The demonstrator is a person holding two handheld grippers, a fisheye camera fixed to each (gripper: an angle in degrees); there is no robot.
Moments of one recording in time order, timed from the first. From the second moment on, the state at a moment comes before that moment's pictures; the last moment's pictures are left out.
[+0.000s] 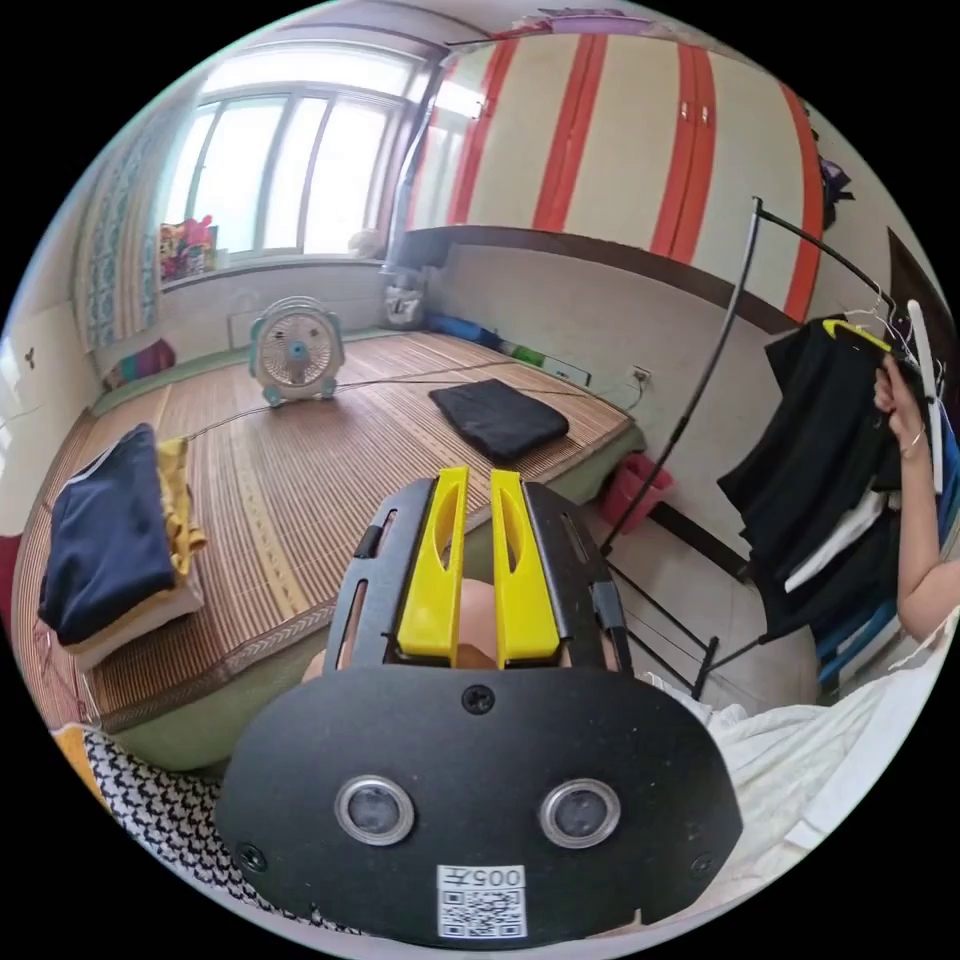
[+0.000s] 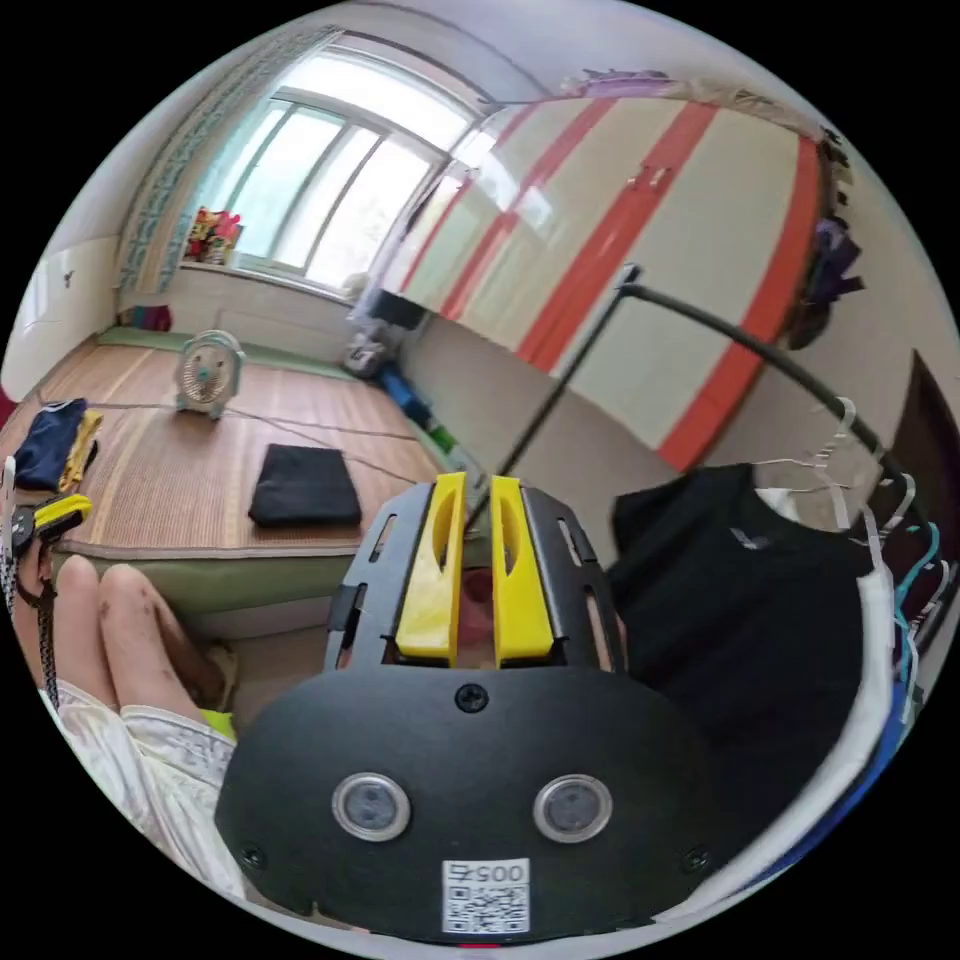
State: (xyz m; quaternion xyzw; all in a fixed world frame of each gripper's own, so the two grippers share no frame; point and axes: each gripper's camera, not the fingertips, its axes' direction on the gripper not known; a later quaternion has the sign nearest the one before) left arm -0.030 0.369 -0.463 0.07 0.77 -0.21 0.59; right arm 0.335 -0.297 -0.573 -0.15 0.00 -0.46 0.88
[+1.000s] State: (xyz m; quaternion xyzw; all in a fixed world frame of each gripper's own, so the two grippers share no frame) left arm -0.047 0.429 -0.477 0.06 0.78 -0.10 0.62; right arm 0.419 -0.446 -0.586 -0.16 0.37 -0.47 0.78
